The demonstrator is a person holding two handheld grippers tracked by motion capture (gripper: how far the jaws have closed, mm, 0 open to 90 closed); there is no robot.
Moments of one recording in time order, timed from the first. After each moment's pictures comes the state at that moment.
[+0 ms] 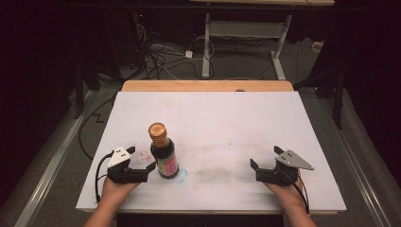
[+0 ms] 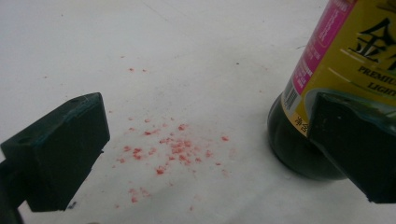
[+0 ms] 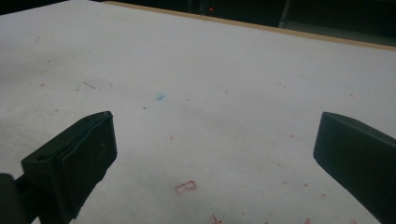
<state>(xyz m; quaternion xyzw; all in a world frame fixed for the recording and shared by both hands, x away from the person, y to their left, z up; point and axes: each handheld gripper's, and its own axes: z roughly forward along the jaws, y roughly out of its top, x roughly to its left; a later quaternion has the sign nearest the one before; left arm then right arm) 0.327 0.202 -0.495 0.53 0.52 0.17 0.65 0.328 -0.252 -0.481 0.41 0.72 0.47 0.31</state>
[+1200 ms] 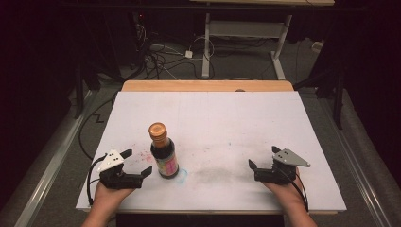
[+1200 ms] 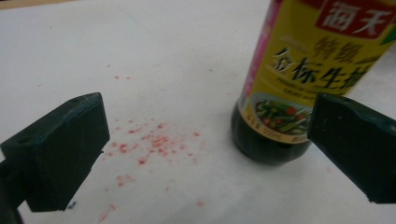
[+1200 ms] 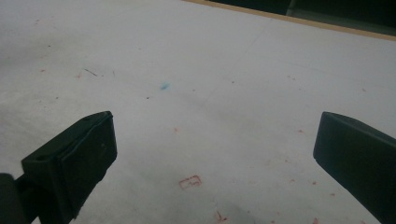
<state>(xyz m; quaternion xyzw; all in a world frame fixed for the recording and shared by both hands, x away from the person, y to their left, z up) 0.300 0.207 -0.471 0.53 0.51 0.14 0.66 0.333 -0.248 -0.480 0.40 0.74 0.45 0.30</state>
